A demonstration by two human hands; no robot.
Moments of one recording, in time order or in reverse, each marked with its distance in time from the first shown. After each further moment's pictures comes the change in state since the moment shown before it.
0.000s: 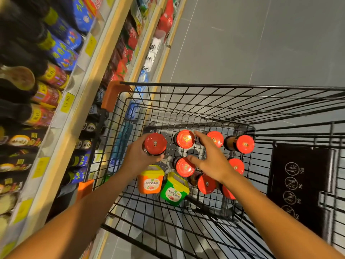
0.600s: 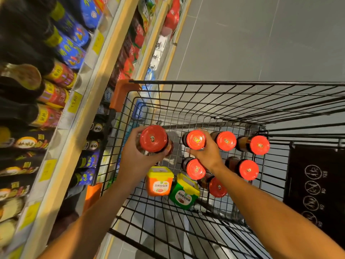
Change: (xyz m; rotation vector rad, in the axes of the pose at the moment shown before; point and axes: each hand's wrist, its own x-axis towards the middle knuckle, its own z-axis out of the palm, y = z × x) left_hand -0.031 0.044 -0.033 -0.212 0.178 0.011; right_hand 0.067 0.046 0.066 0.215 0.255 0.099
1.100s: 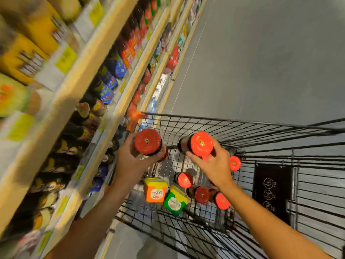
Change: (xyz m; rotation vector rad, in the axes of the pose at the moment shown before) left_hand -0.045 0.111 -0.048 -0.119 0.107 0.043; right_hand -0.094 -0.159 -0.096 0.033 0.204 -0.298
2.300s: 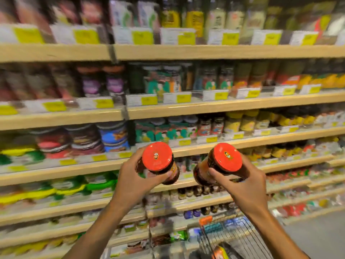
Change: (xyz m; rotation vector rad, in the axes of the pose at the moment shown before) left_hand -0.524 0.207 -0.220 0.102 1.038 0.448; right_hand -0.284 -0.423 -0.079 0.348 -0.661 -1.008
